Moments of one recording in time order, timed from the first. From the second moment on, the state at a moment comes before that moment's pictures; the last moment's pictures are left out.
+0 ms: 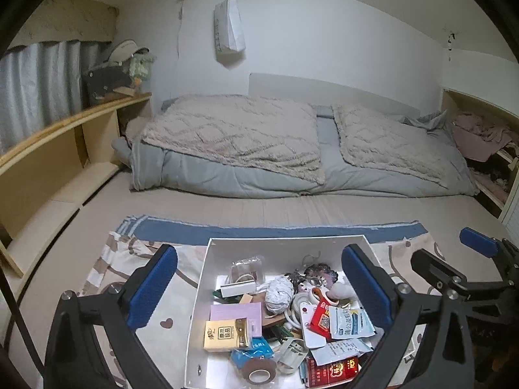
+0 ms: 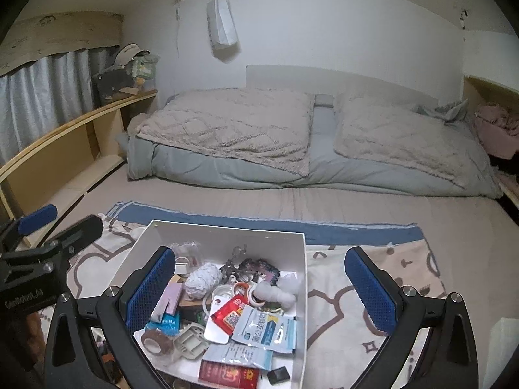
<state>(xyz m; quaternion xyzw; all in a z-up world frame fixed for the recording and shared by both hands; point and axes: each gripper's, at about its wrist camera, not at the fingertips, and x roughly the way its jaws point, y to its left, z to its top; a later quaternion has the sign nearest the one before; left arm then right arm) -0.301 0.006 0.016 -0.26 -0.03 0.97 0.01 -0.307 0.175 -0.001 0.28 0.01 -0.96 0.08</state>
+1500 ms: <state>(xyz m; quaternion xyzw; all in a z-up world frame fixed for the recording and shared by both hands) -0.162 -0.008 0.060 -0.15 0.01 0.99 0.01 -0.172 0.202 0.018 0.20 0.02 -0.97 0.12</state>
